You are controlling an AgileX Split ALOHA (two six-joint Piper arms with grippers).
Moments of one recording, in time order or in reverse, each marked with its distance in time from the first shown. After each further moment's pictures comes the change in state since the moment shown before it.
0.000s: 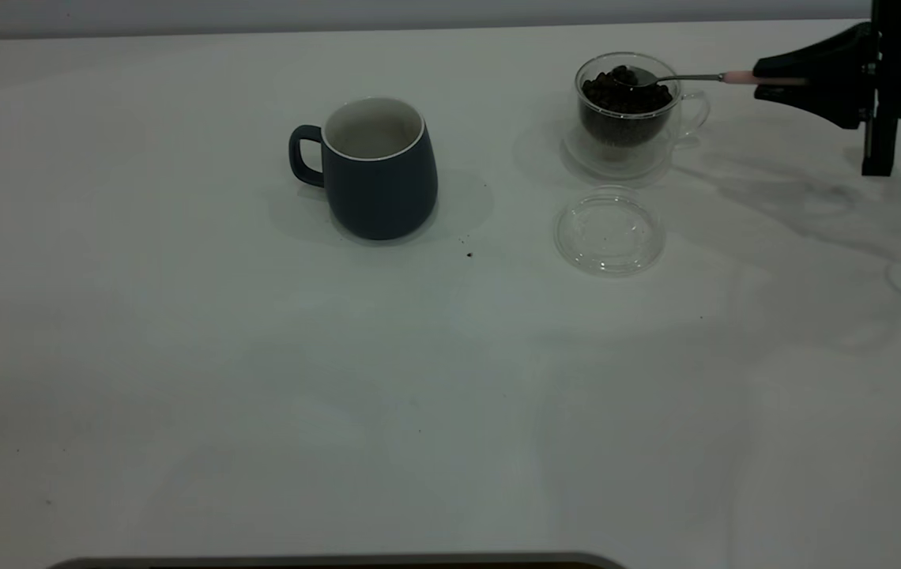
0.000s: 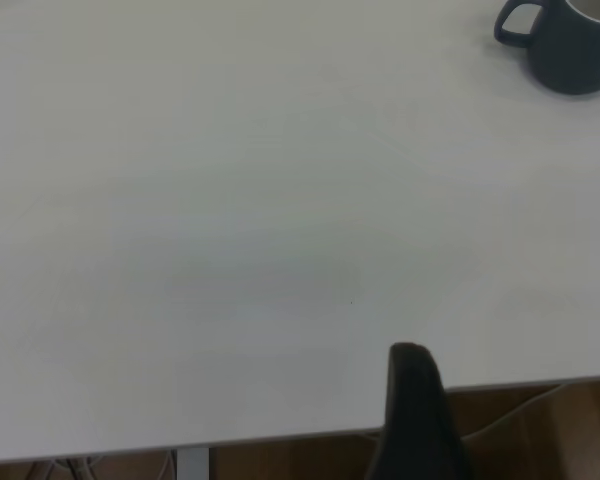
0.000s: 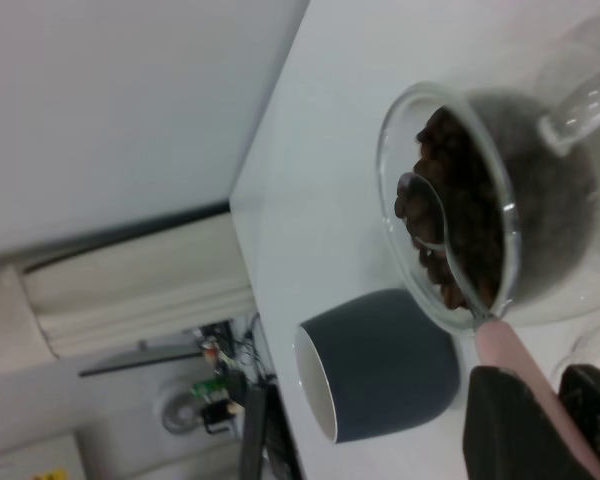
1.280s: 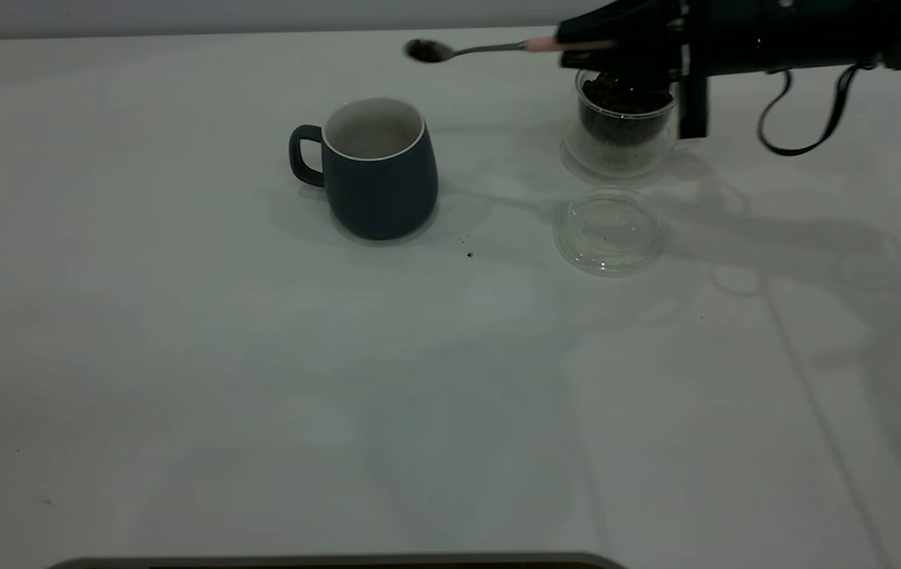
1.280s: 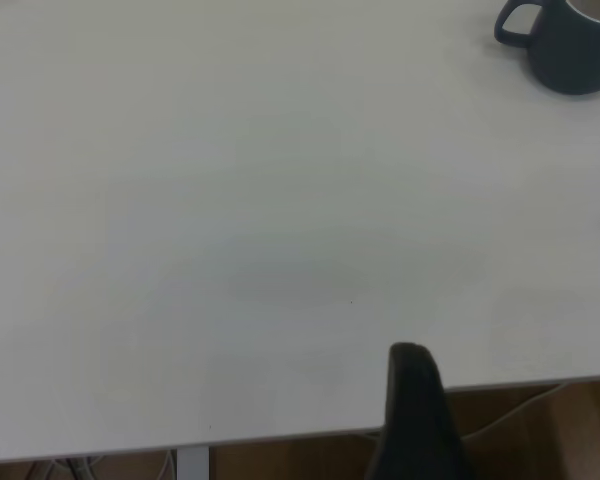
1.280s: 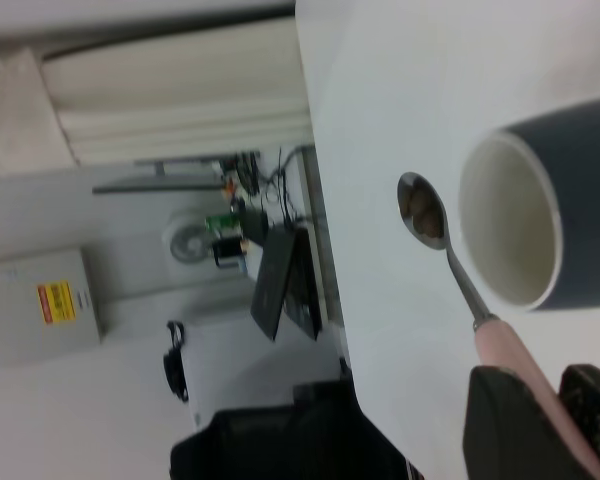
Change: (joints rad) left arm 0.000 0.000 0.000 0.000 0.000 0.000; right arm 0.364 -0.094 0.000 0.089 0.008 0.027
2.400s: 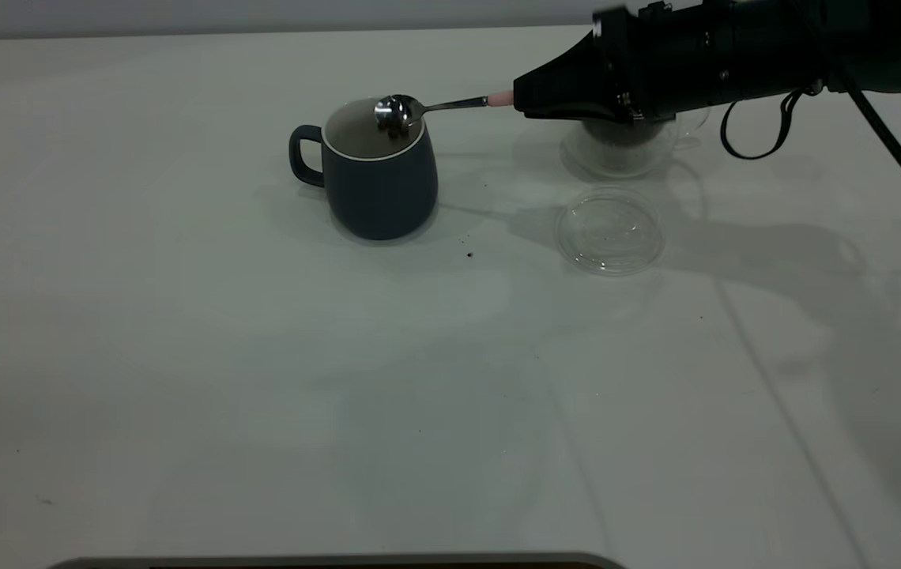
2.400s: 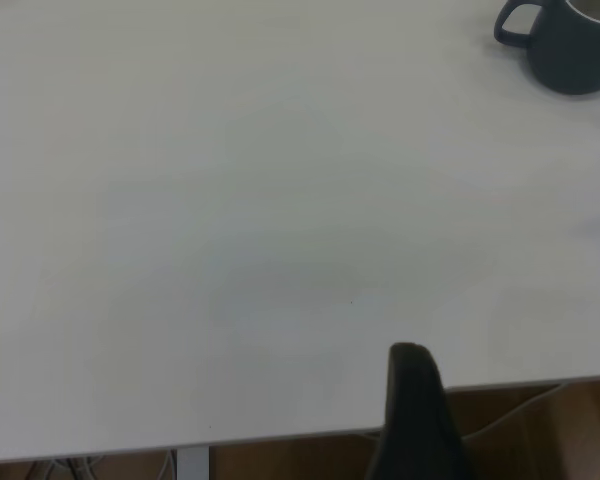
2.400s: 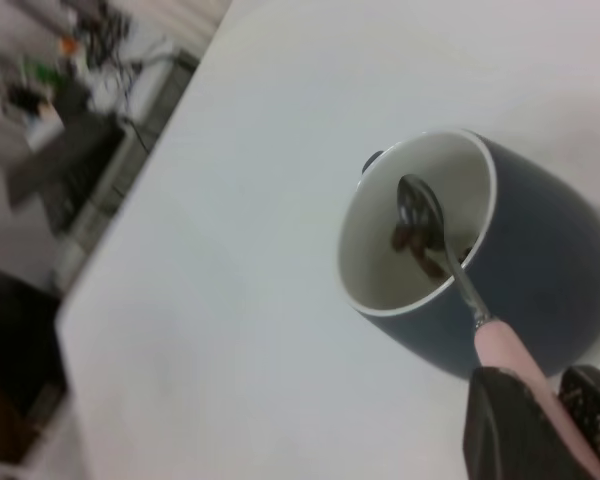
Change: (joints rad) left arm 0.000 0.000 0.000 0.000 0.000 0.000; right arm 0.074 0.023 -0.008 0.016 -0.146 -0.796
